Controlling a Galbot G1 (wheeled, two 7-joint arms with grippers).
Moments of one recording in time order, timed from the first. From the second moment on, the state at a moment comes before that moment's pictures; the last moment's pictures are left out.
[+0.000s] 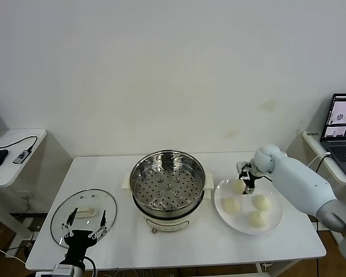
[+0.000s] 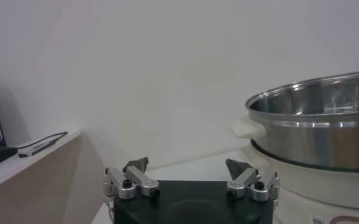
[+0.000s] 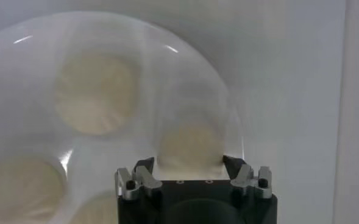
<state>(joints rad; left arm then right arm) 1.73 -1.26 -0.60 -2.11 -0.06 0.01 -0.15 -0.08 0.96 -0.61 0.92 -0.36 -0.17 -1.04</state>
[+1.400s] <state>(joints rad) 1.76 -1.25 -0.58 -2.14 -0.16 0.02 -0.17 0.47 0.90 -0.99 1.27 0.10 -0.13 -1.02</state>
